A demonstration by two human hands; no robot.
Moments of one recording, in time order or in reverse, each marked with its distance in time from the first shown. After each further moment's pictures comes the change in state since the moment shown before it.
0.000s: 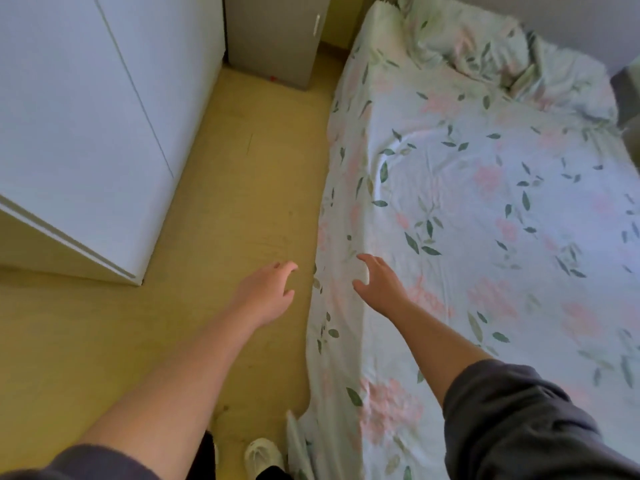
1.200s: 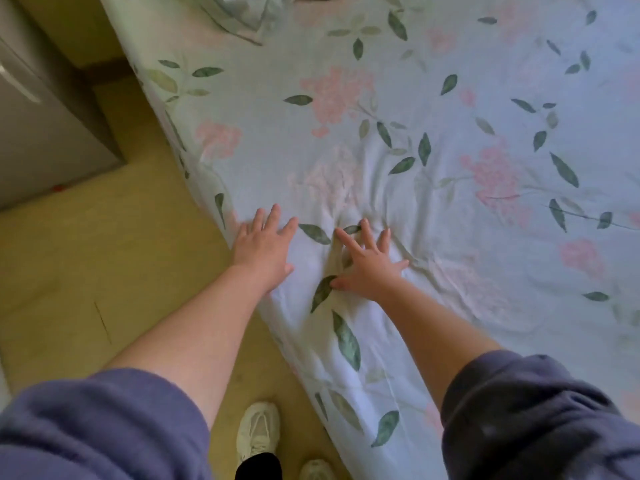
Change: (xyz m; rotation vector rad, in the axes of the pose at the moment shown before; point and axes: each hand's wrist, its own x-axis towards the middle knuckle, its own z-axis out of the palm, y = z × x) left_hand 0.764 0.178 -0.032 0.778 -0.212 0.478; right_hand 0.572 0.193 -0.142 0.199 -0.038 0.512
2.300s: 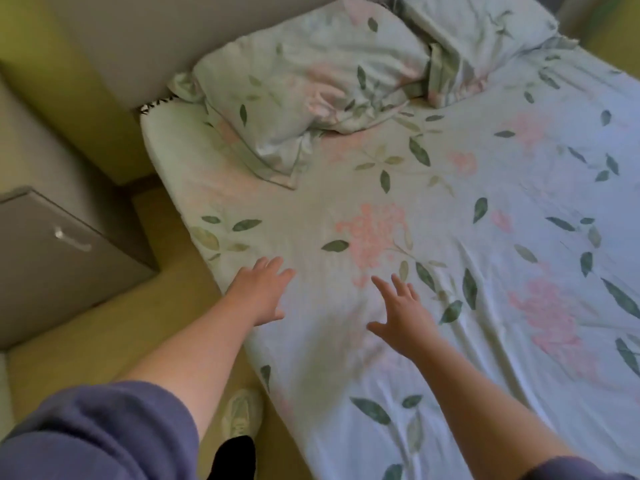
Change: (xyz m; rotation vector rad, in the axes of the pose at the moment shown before) left_hand 0.159 -0.127 -0.146 0.169 -0.101 0.152; right_hand 0.112 -0.059 -0.146 0.064 0.157 0.036
